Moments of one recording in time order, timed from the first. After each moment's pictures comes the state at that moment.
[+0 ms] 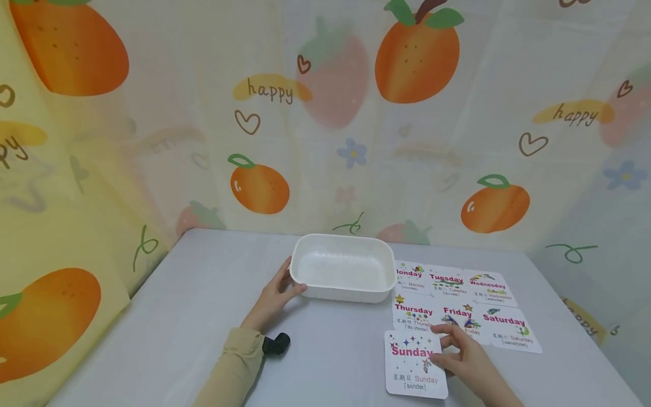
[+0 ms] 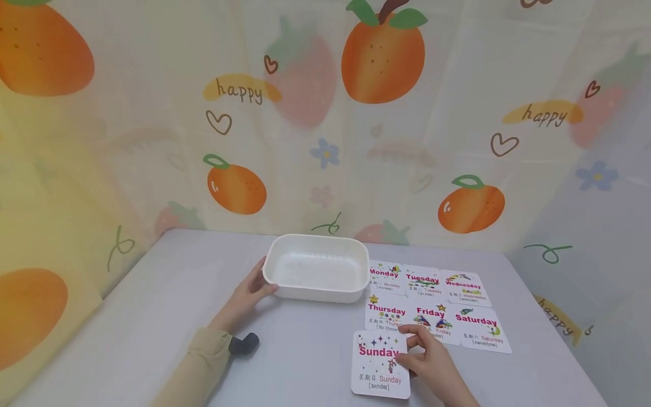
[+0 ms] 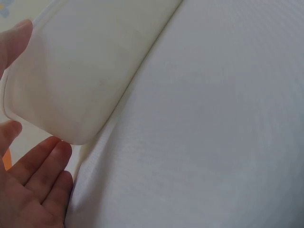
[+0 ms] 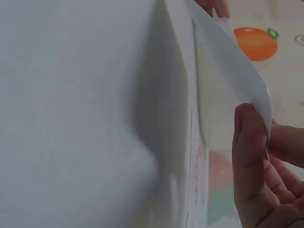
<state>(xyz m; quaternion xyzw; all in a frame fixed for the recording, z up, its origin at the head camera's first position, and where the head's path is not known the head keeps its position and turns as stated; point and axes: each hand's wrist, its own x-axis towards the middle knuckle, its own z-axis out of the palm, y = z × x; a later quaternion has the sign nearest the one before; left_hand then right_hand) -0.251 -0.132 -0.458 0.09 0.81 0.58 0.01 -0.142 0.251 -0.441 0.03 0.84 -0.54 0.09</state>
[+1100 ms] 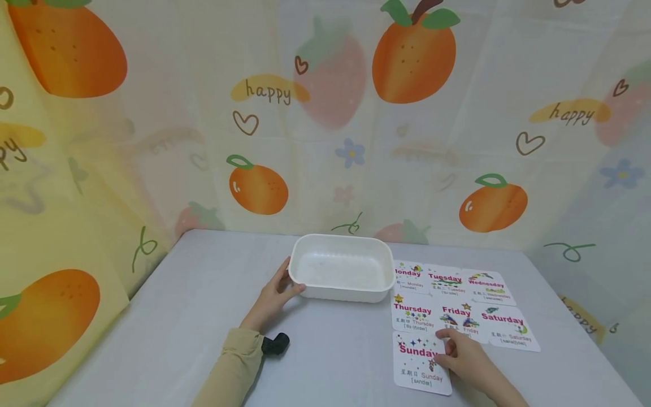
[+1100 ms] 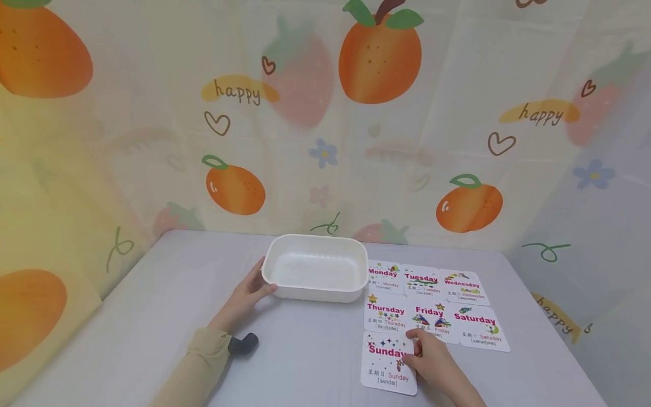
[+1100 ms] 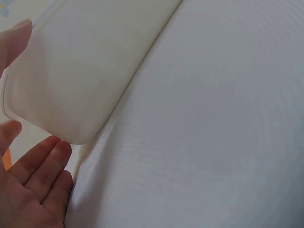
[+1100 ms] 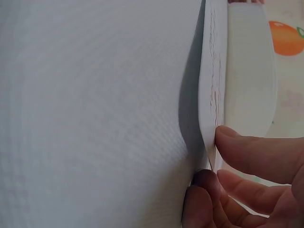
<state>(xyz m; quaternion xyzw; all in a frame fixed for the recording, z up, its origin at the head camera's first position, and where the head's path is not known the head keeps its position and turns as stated) -0.271 -0.134 -0.490 0.07 0.81 0.58 0.00 -0.156 0.260 -0.454 0.02 0.94 -0.33 0.07</state>
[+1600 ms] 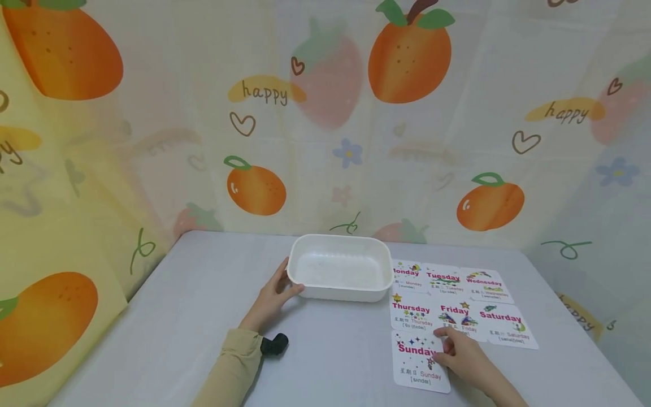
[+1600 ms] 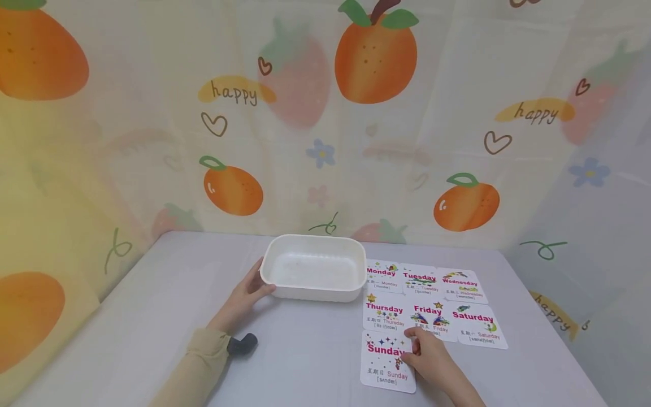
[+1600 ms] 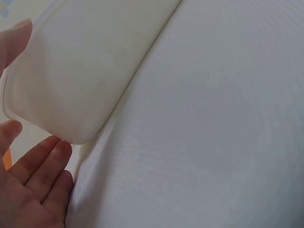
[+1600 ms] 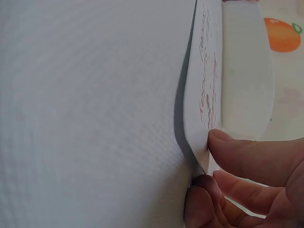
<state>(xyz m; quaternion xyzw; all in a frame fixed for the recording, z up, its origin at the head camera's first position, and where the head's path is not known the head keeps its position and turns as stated) -0.251 -0.129 -0.456 0.08 0.81 0.57 0.01 -0.158 0.261 -0.458 0.02 0.94 -0.33 0.07</state>
